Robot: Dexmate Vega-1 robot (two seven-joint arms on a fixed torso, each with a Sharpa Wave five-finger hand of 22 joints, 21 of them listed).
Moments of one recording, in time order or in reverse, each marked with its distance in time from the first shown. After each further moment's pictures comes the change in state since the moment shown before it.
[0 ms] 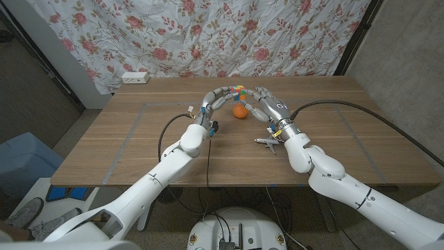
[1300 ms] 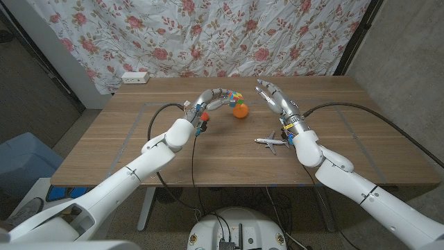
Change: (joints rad) left arm -0.025 0.204 0.017 -0.120 0.179 0.089 -0.116; left_hand -0.004 0.014 0.000 0.000 0.002 -0.009 0.012 -0.019 0.000 -0.005 0.002 -0.008 0.009 -0.004 0.004 0.000 0.000 -0.005 0.013 0.000 0.000; right arm -0.027 0.046 0.132 0.120 0.365 0.253 -0.078; right_hand 0.000 0.000 -0.003 -0.003 0.000 -0.008 0.000 -0.008 -0.005 0.009 -0.009 0.004 0.000 0.009 -0.001 0.007 0.000 0.000 0.000 0.000 0.001
